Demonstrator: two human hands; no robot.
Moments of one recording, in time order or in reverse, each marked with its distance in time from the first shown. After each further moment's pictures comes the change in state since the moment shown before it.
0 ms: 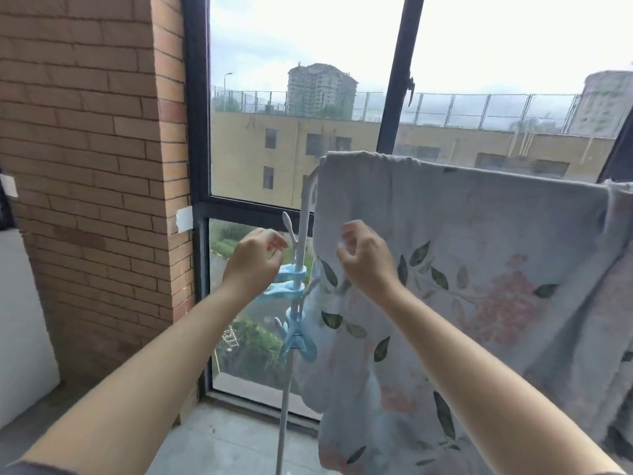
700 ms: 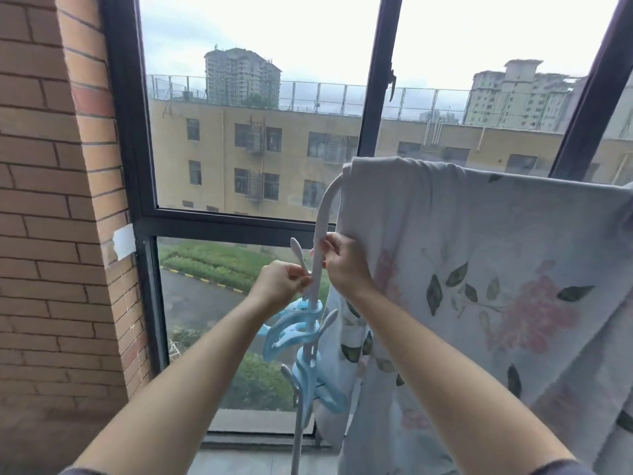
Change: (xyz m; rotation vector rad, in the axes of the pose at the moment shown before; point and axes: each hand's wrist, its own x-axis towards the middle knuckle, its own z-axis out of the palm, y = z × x) left_hand 0.098 -0.090 0.058 -0.357 -0.484 -0.117; right_hand 0.094 -0.014 0.120 0.221 0.101 0.294
